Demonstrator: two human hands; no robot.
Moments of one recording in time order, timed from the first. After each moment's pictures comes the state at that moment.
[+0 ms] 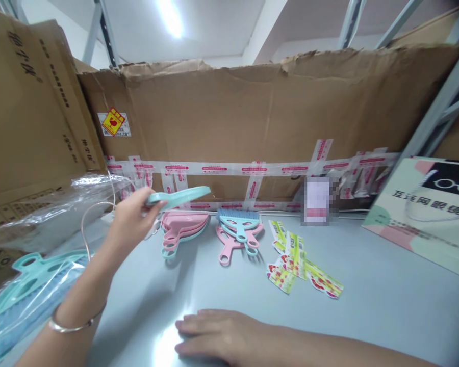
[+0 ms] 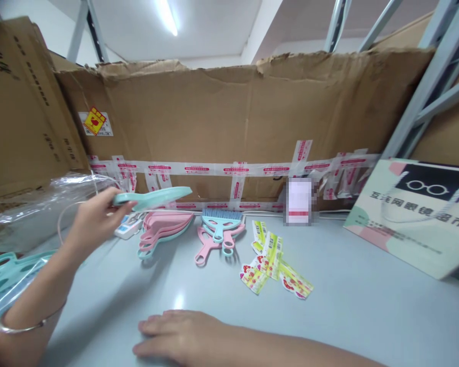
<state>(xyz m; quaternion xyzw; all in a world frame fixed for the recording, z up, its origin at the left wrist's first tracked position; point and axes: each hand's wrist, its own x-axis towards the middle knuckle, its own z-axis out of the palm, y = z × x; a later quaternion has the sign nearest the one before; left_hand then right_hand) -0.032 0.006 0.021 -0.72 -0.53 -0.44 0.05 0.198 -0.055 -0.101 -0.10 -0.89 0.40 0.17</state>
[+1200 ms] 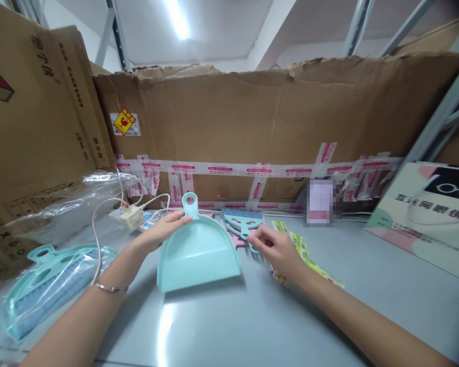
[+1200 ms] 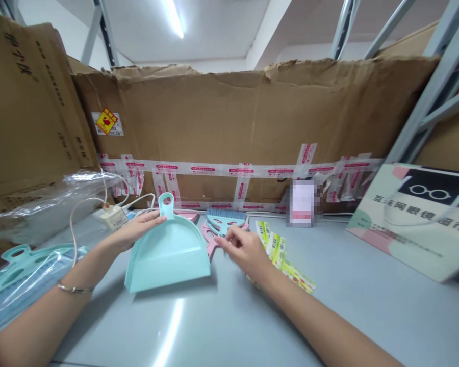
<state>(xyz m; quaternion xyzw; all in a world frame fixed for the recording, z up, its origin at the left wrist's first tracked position) -0.022 0.027 -0.019 -0.61 -0.48 -0.37 -0.51 0.256 0.010 -0.069 -0.47 -0.75 0.23 0.40</state>
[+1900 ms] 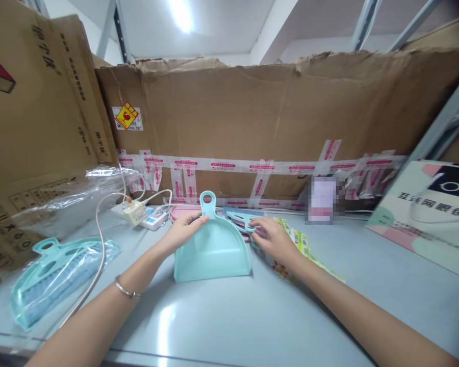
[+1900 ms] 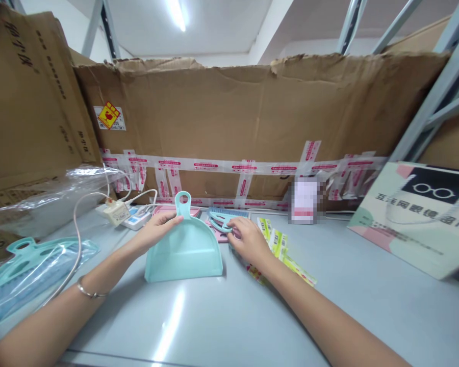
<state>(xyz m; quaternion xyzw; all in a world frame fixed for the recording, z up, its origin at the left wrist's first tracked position) 0.009 0.028 -0.041 -0.67 -0.47 -0.39 -0.41 0.268 0.048 -0.099 -0.44 -0.79 0.06 0.42</state>
